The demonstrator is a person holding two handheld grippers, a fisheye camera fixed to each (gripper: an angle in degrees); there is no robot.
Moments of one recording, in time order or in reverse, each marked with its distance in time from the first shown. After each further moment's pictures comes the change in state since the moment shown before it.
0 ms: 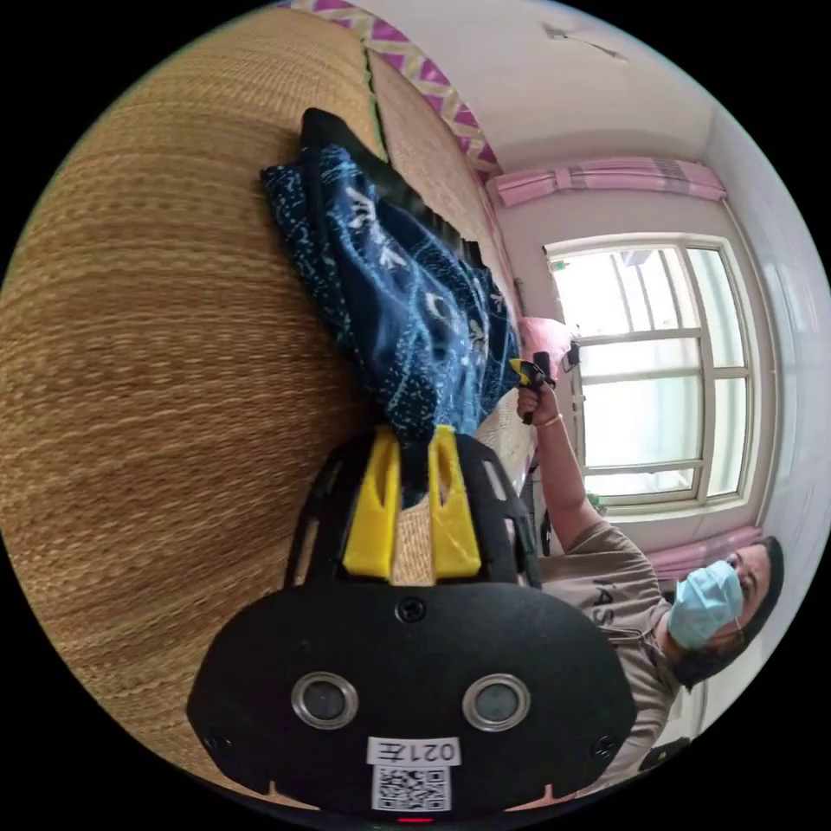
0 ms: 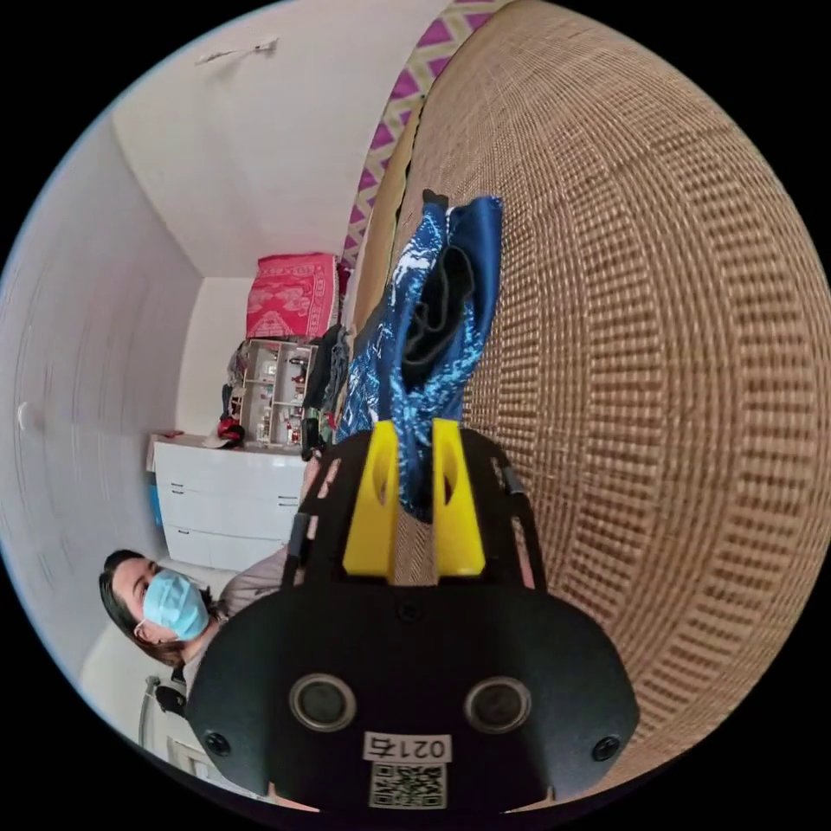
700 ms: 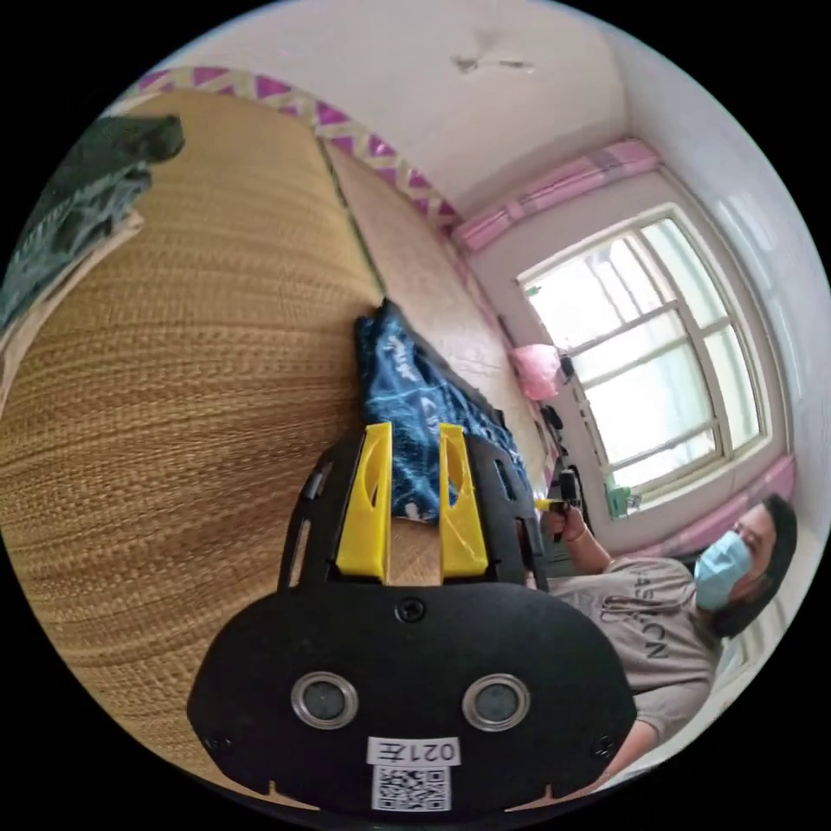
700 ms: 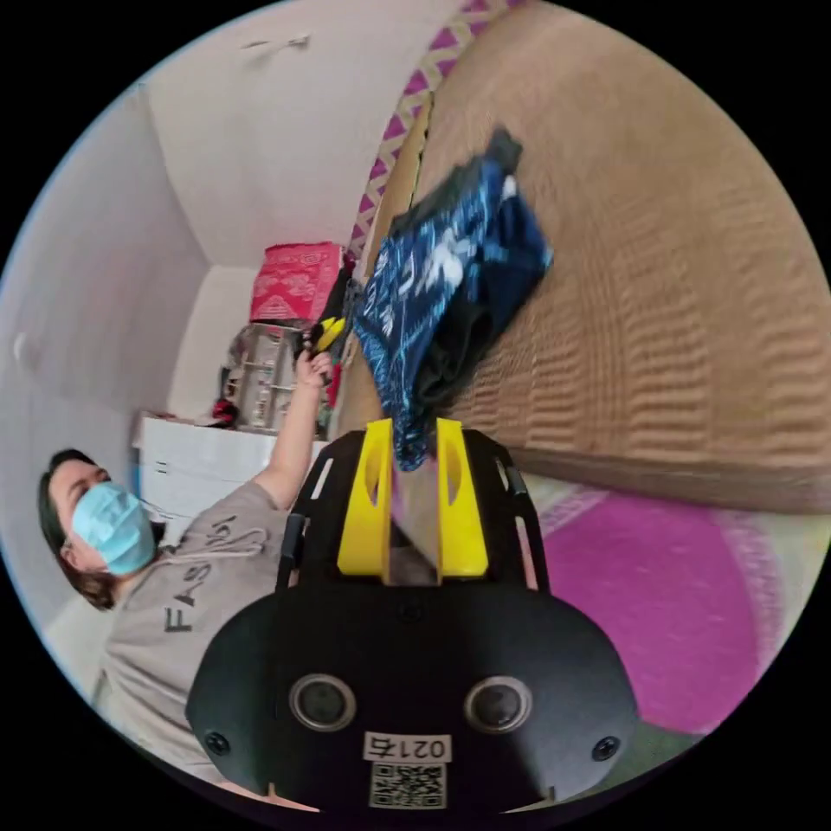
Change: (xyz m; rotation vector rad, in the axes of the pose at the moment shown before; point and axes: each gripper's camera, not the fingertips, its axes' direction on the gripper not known) left arm 0.047 0.079 -0.187 0.213 -0.062 0.289; right arm -0.038 0.313 0.046 0.076 0.064 -0.044
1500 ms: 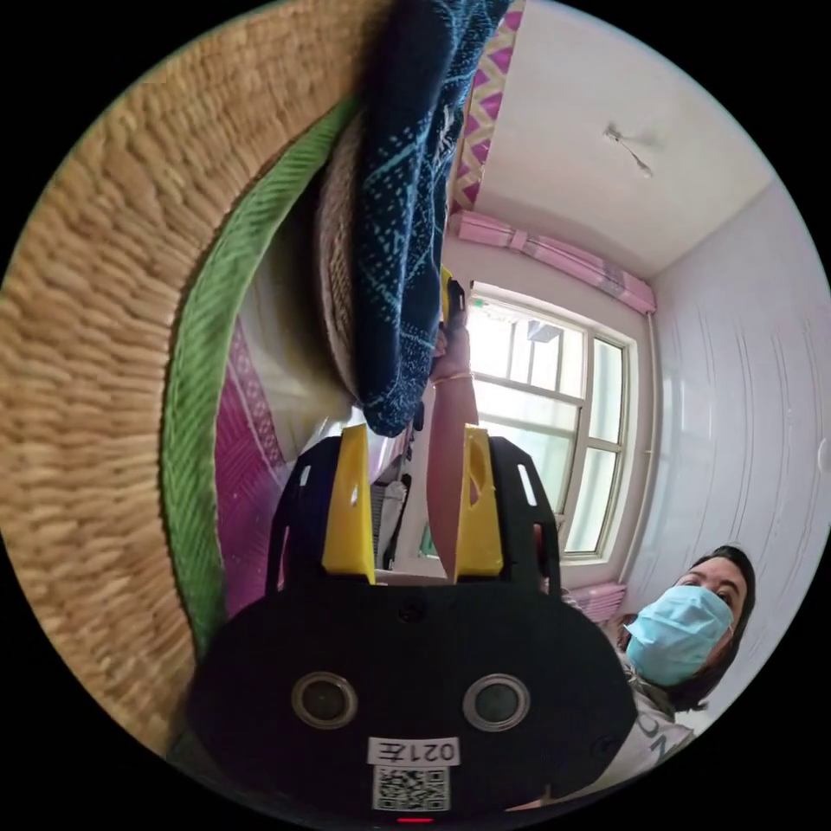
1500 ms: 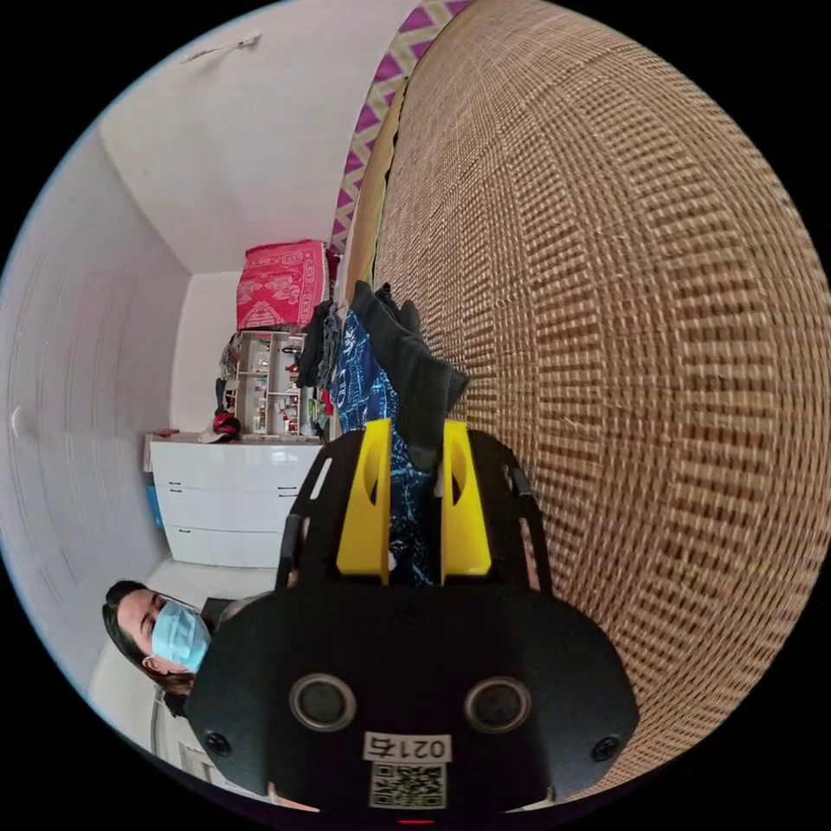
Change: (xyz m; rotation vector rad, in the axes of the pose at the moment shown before) left arm 0.109 0.303 0.241 0.056 0.579 -0.659; right arm 0.090 -0.207 -0.005 -0.138 -0.051 0.090
